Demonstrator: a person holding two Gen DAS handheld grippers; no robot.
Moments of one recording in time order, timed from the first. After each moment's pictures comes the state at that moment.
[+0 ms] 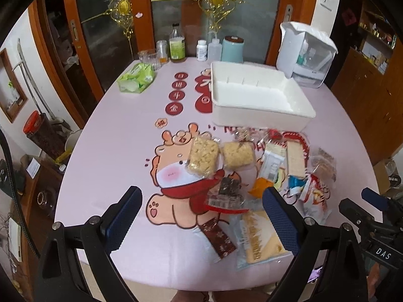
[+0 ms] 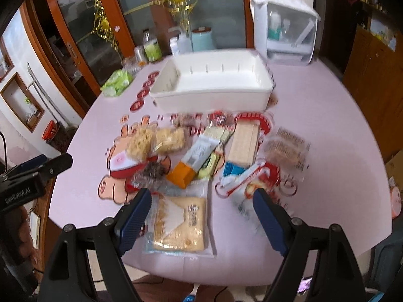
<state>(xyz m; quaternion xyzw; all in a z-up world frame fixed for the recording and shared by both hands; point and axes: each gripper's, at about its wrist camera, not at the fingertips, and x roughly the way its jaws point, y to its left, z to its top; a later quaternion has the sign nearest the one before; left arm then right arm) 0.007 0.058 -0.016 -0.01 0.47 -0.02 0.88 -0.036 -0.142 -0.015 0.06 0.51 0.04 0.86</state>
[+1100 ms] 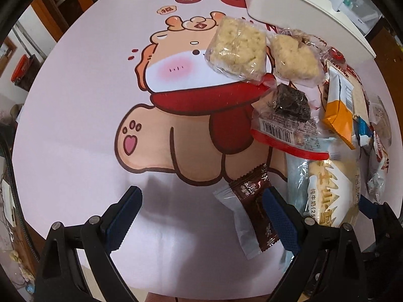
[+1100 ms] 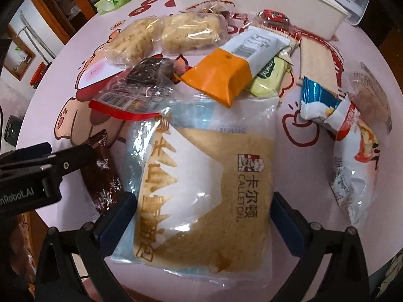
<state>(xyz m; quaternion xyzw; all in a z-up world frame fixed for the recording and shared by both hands) 0.031 0.082 -0.207 -0.04 0.63 0.01 0.78 -0.020 -0.071 -0.186 -0.02 0.63 0.07 0.78</state>
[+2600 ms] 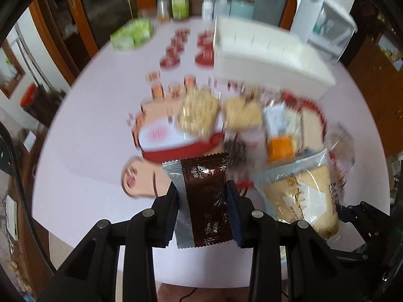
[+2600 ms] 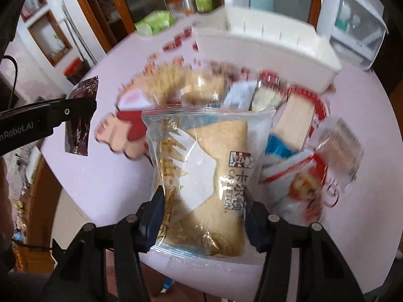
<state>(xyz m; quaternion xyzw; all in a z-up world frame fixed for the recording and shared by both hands) 0.019 0.029 -0.084 -0.03 0.53 0.00 0.84 -0.020 -0.117 -0.084 -0.04 0.56 0.18 0.81</state>
